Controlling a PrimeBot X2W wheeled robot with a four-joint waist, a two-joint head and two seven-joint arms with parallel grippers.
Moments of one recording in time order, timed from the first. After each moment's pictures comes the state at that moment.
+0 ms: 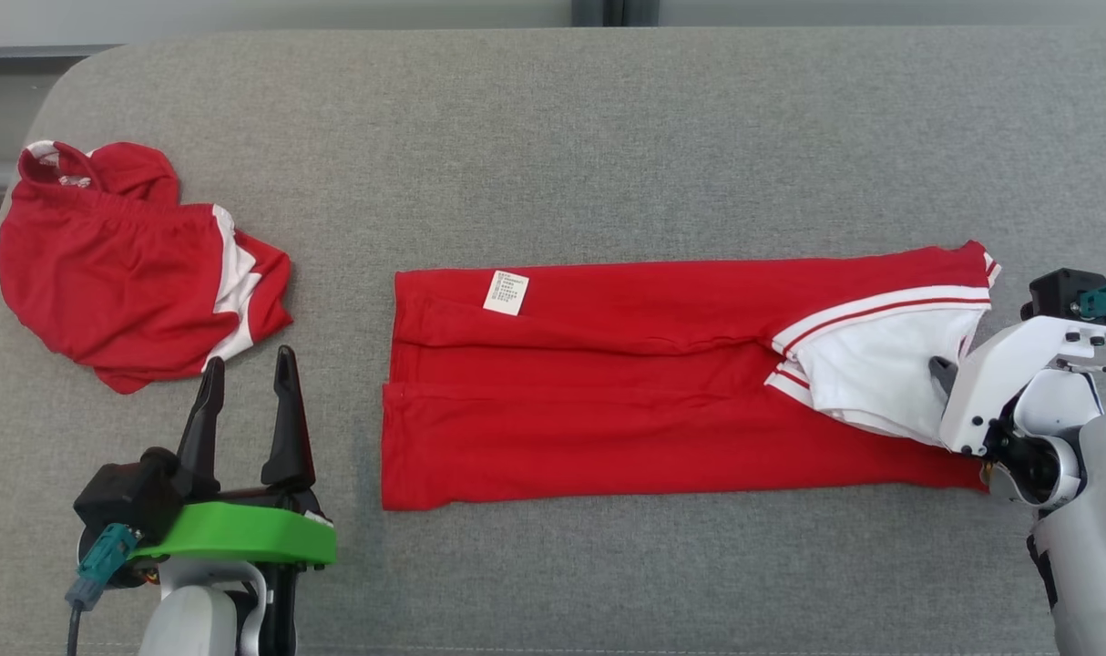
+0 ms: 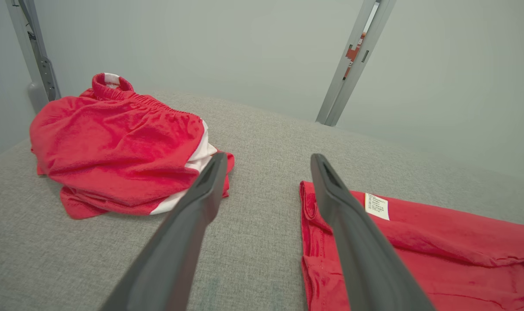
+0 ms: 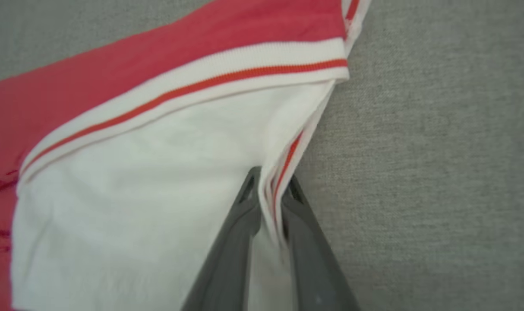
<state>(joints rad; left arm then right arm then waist) -0.16 0.05 -0.02 0.24 -0.37 -0.13 -0.26 -0.44 -0.22 -0.12 0.50 0.37 0.13 0.58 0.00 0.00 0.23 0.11</state>
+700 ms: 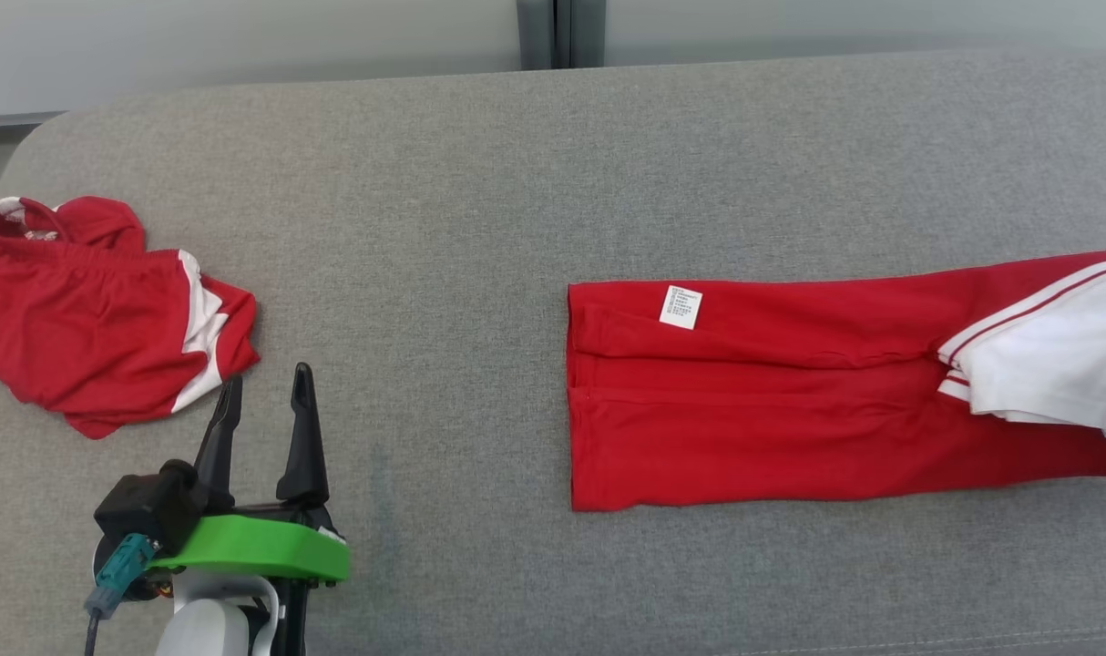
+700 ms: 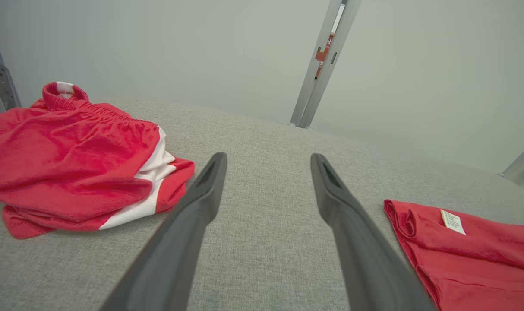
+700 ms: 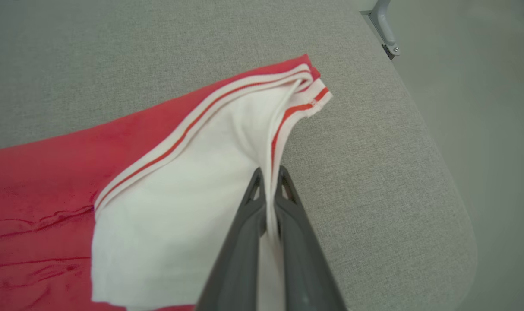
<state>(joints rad) -0.14 0.05 -0.04 0.25 -0.36 -0.13 -0.26 -0.35 -0.32 -0.33 0.28 0.12 0.13 0.62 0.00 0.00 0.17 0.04</state>
